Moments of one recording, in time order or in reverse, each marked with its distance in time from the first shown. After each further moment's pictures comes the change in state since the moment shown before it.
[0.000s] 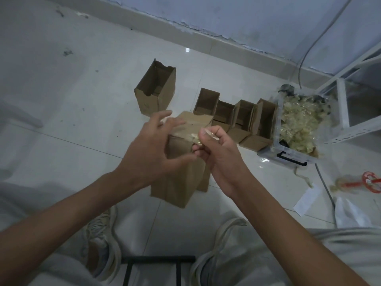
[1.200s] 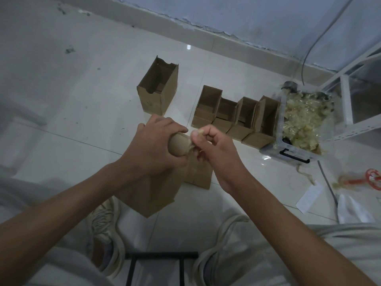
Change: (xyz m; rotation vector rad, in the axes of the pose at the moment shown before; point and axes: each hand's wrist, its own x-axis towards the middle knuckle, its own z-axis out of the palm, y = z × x) left_hand 0.010 -0.011 -0.004 0.209 -0.132 0.014; right_hand 0.005 0.010 0.005 -0.446 0.005 -0.102
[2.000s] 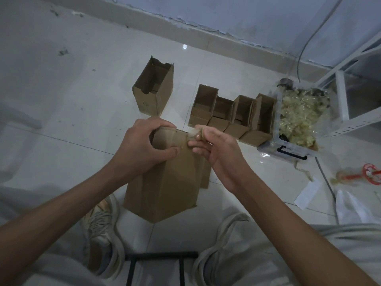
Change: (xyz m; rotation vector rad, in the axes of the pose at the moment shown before) left_hand -0.010 0.000 -0.006 -0.295 0.086 -0.193; right_hand -0.002 0.000 -0.016 0.424 0.012 0.125
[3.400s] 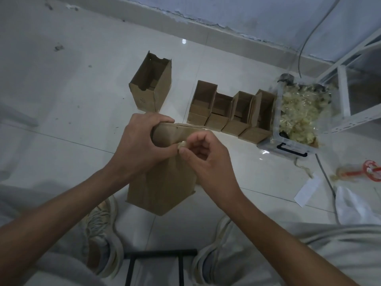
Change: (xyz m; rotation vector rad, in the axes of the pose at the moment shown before) left_hand 0.010 -0.008 0.010 0.080 0.046 0.094; right_hand -0.024 0.021 0.023 -0.593 0.097 -0.260
